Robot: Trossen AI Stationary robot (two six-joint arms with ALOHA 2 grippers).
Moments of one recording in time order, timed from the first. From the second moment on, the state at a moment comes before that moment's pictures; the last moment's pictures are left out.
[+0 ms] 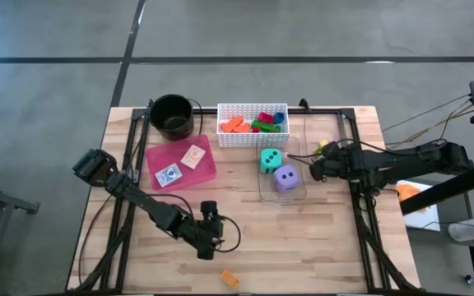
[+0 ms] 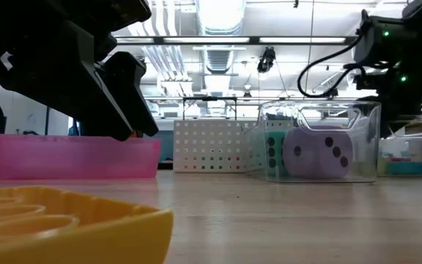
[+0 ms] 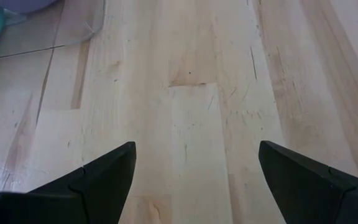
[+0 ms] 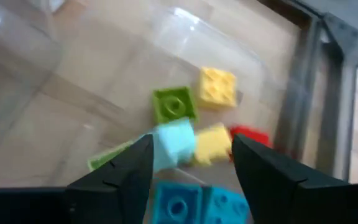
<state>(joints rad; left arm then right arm) -0.54 1.75 0.95 -0.15 -0.40 -0.32 -0.05 0.96 0.48 -0.94 0.69 0.98</state>
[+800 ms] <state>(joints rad) -0.55 1.75 0.95 -0.06 -0.21 -0.24 -0.05 0.96 0.79 -0.73 0.58 0.79</state>
